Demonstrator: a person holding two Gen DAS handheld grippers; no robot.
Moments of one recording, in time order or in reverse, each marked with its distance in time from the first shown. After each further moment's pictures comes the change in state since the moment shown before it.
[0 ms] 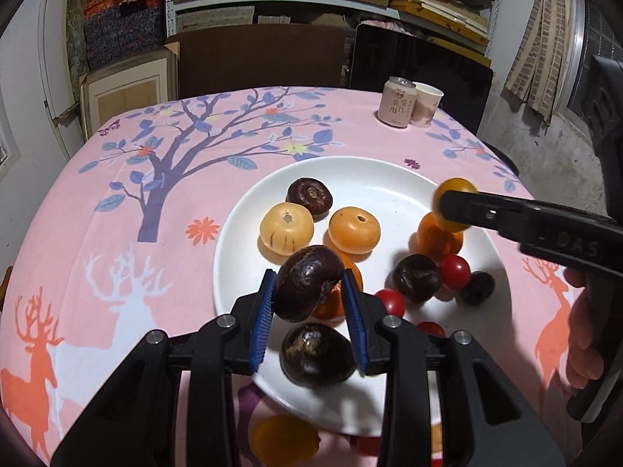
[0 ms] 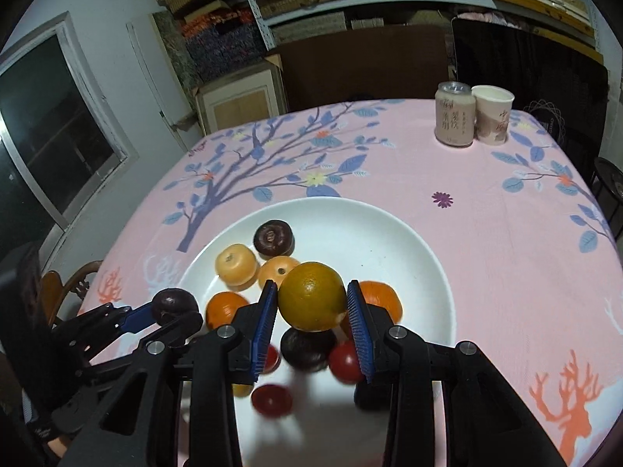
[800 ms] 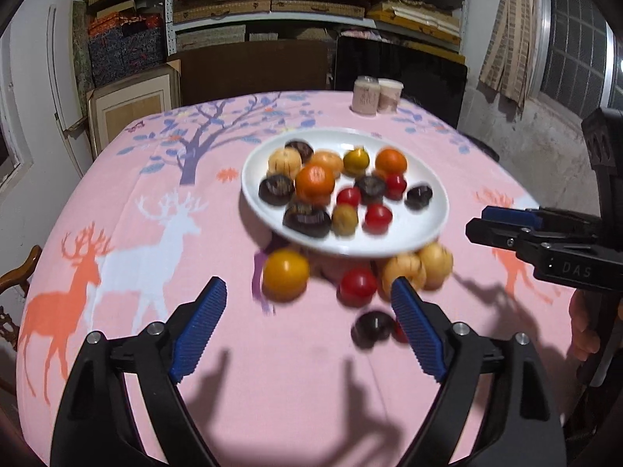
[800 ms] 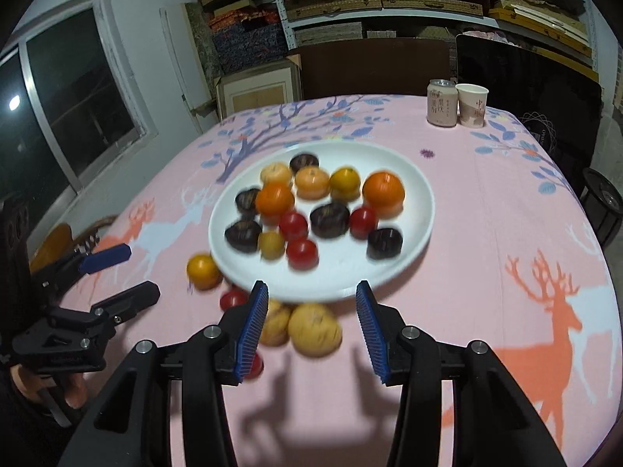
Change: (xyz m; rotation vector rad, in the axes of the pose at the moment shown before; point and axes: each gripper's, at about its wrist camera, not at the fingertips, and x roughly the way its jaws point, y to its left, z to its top) left arm -0.121 -0.008 -0.115 0.069 -0.056 0.003; right arm -0.099 0.033 -0.137 -0.105 -0.029 -0.032
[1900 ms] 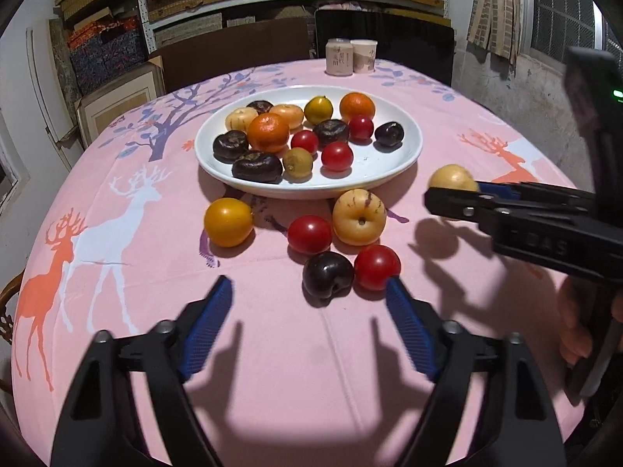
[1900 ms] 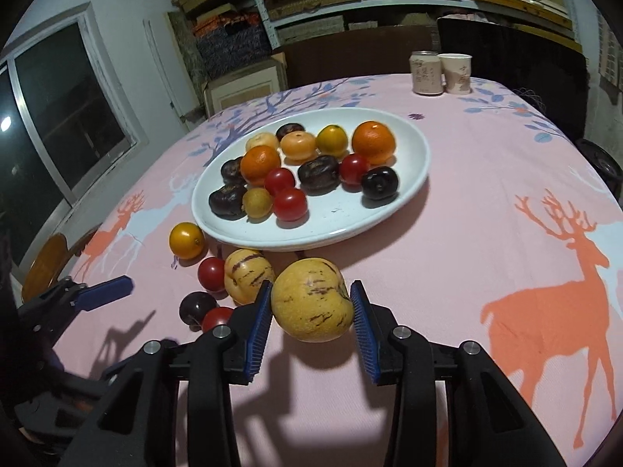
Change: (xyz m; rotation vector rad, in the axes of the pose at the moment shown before) left arm 0.030 -0.049 -0.027 0.093 0.087 0.030; right arm 0.018 -0.017 -0.036 0.120 -0.038 0.011
